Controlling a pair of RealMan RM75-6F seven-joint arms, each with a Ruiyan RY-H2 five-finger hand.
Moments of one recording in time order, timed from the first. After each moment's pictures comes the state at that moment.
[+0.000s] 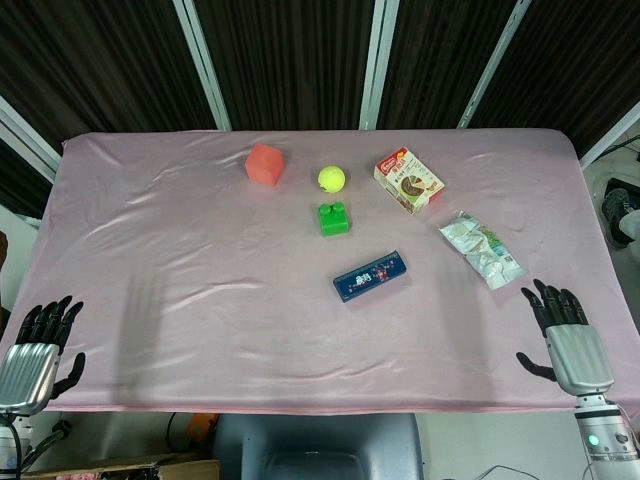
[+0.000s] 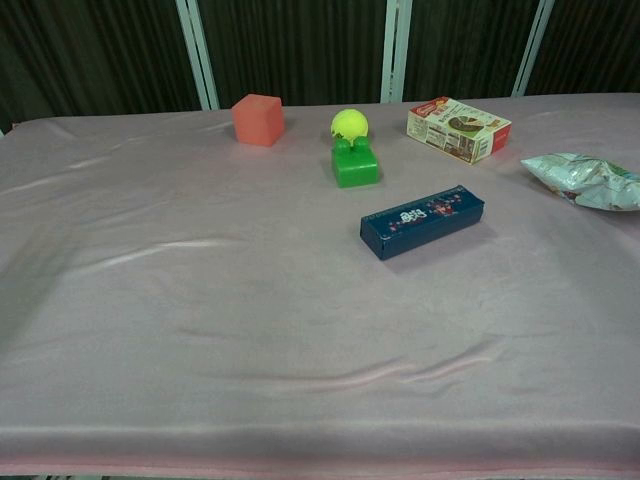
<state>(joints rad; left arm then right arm) -0.10 -1.12 0.00 -1.62 1.51 1.44 0.12 0.11 -1.13 0.04 -1.63 -1.49 1.40 -0.14</state>
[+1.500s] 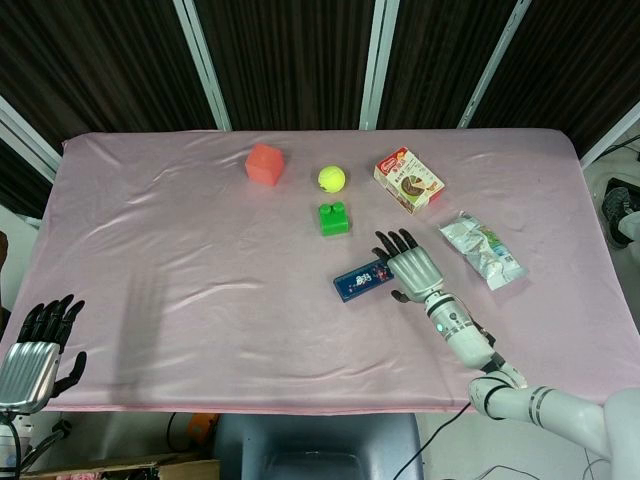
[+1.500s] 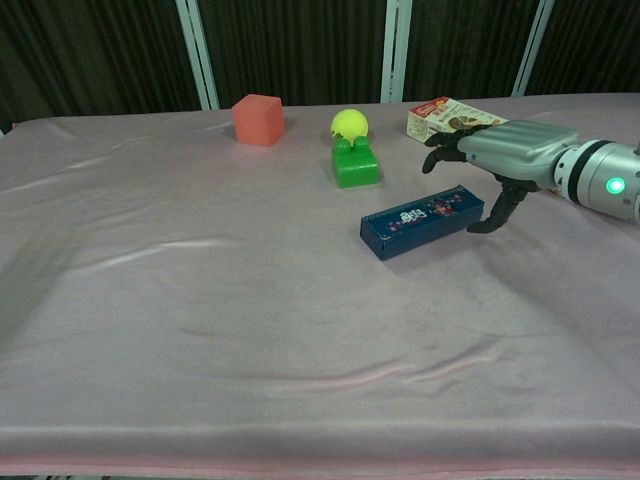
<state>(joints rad) -0.11 -1.13 0.00 -1.60 1.53 1.44 0.09 0.72 -1.56 0.21 -1.22 -1.25 0.82 -0.39</state>
